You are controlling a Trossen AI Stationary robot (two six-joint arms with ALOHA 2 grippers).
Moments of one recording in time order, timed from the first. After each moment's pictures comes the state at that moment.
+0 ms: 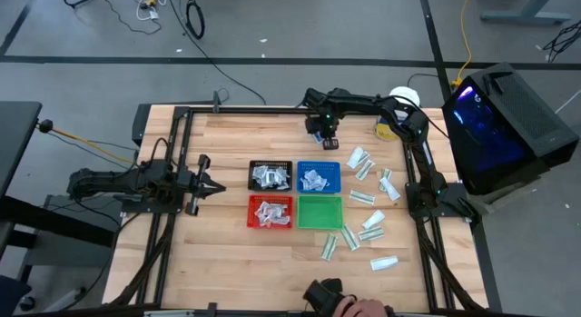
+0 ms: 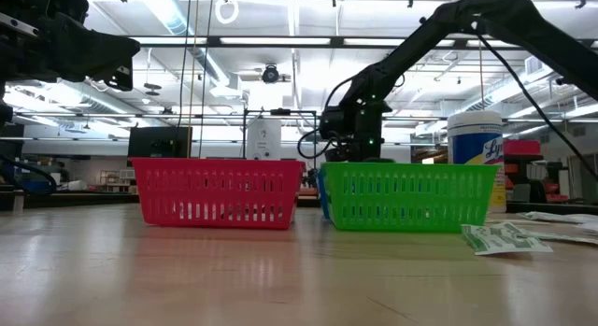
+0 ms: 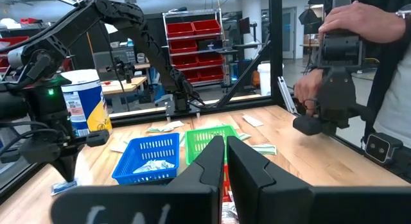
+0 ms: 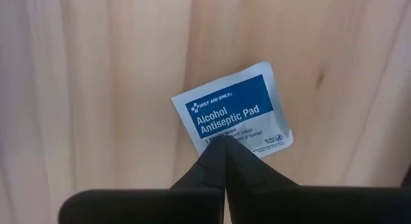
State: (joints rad) left arm -0.01 0.01 0.01 0.09 0.11 0.08; right arm -0.64 2.21 1.65 -0.96 -0.04 -0.77
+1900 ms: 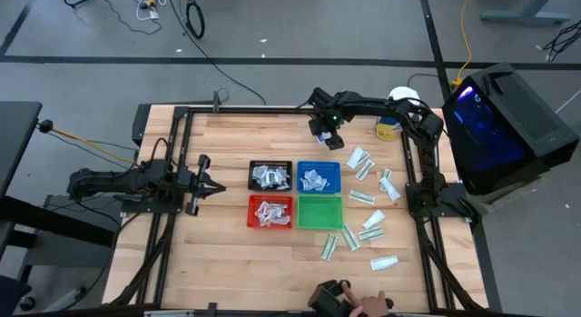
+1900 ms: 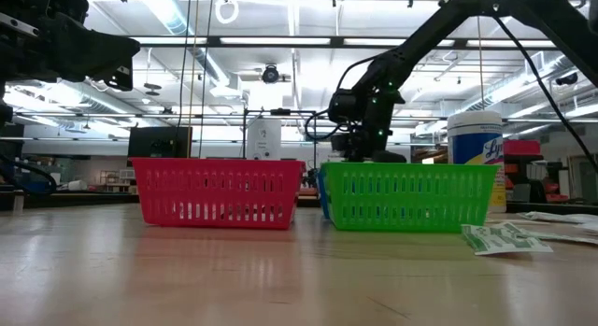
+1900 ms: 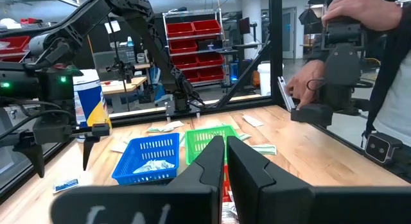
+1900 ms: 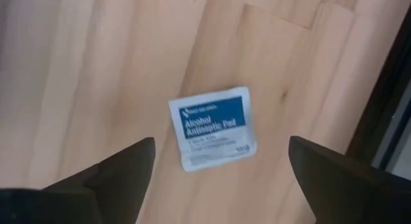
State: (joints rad) left arm -0.01 0.01 0.01 0.09 0.11 0.08; right arm -0.62 2.04 1.47 -0.75 -0.03 -0.95
